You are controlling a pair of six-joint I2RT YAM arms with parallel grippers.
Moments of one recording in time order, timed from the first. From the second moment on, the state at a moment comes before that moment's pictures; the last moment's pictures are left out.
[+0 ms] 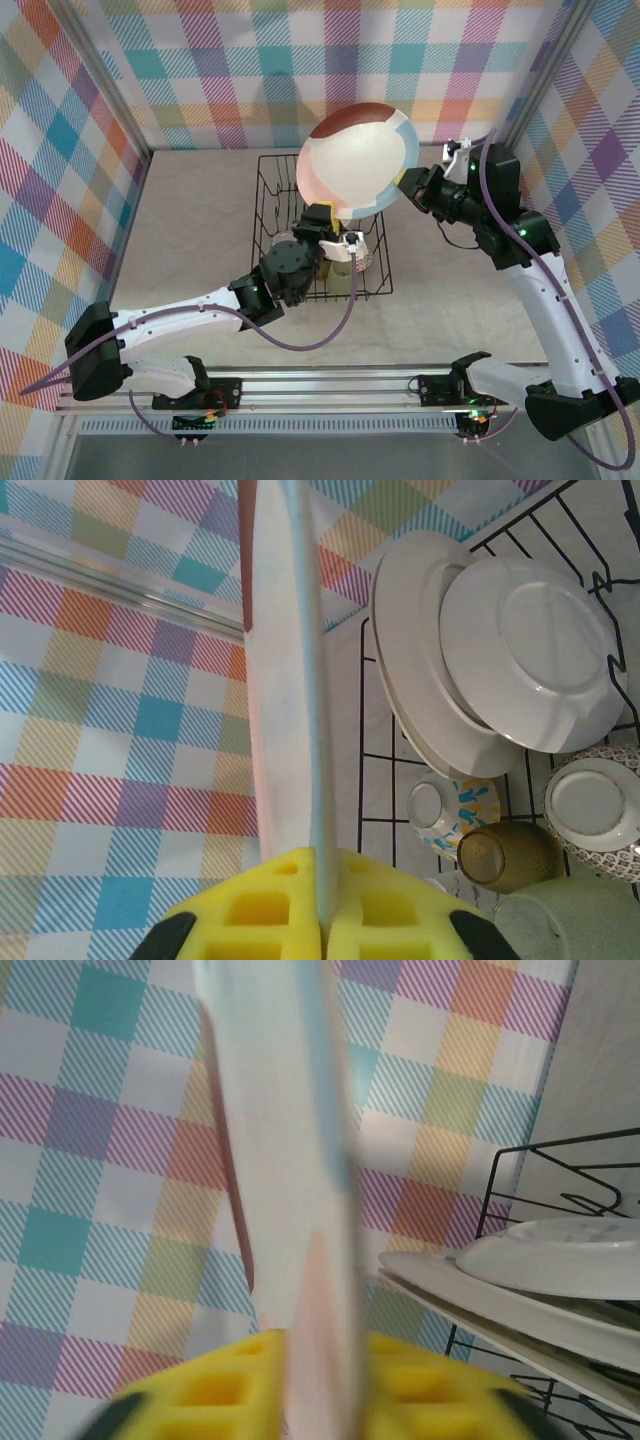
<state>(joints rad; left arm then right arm) -1.11 1.29 0.92 0.44 -0.73 1.33 0.37 1.11 1.43 -0.70 -0.36 0.91</state>
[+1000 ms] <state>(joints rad) -0.83 0.90 1.20 -0.42 -0.32 0.12 -0.21 1.29 1.13 -0.26 -0.48 1.03</state>
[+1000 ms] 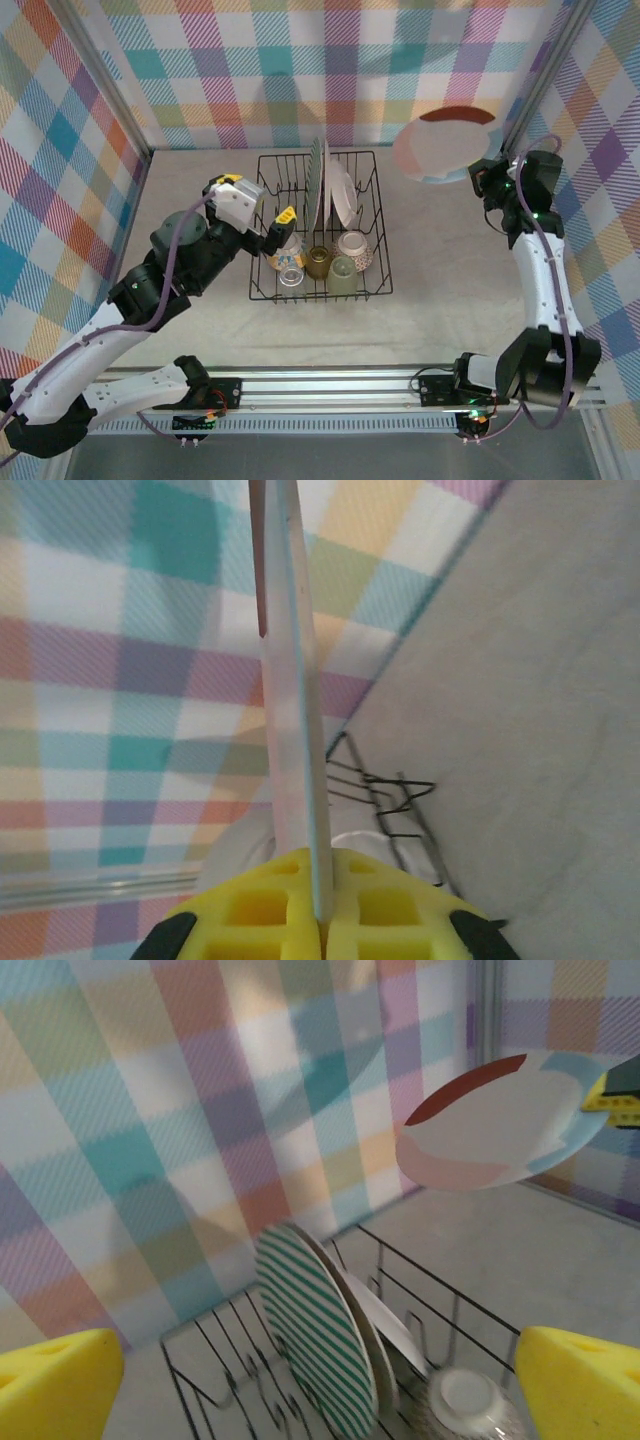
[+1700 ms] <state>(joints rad) -0.44 0.93 0.95 -0.47 0.28 -0.29 -0.31 1.71 0.99 0.22 -0.54 1.04</state>
